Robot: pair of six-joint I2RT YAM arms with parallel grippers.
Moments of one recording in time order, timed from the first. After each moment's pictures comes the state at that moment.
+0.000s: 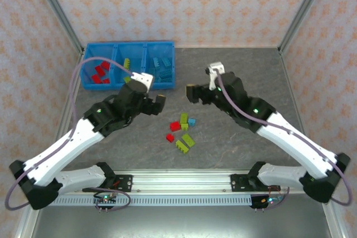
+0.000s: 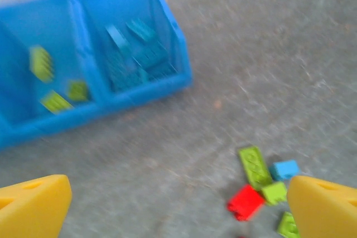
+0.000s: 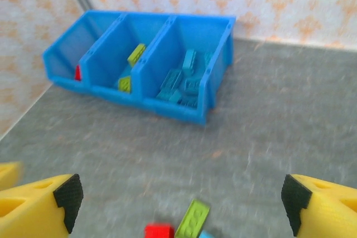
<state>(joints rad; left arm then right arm) -0.72 1.12 1.16 -0.76 -0.35 -0.32 0.81 1.07 1.17 -0.58 0.21 0.37</state>
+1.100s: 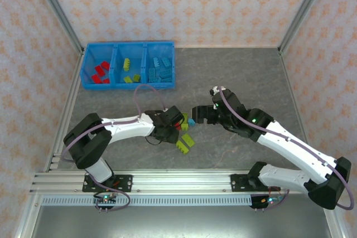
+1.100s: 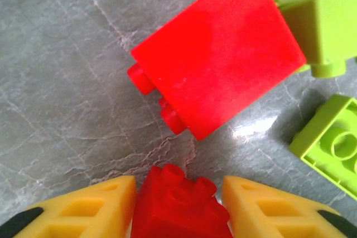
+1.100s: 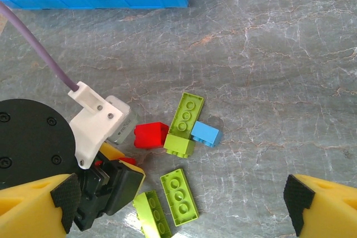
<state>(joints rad) -0.83 1.64 0.91 -0.59 -0.03 -0.64 0.81 1.04 0.99 -0.72 0.12 0.59</state>
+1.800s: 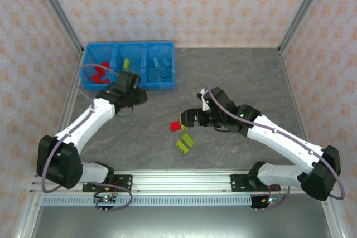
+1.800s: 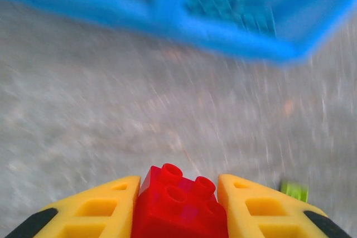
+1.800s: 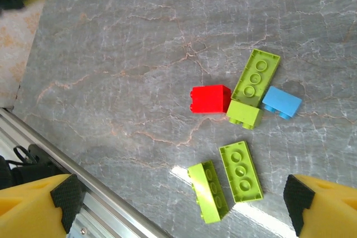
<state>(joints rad) -0.23 1.36 1.06 -0.61 -0.03 -0.58 0.81 1.16 0.99 -0.64 -0.15 0.64</state>
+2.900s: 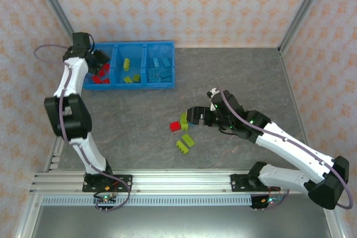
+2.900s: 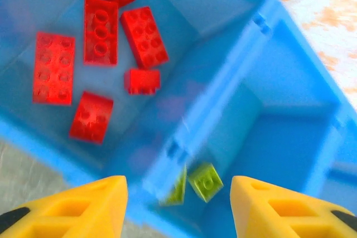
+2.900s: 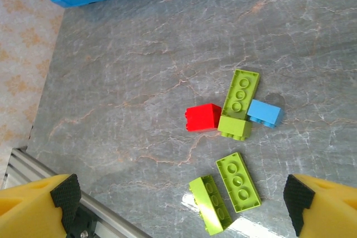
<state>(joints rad) 0.23 1.79 1.62 -0.71 0.14 -0.70 0.81 1.04 0.93 -0.62 -0.04 0.75</state>
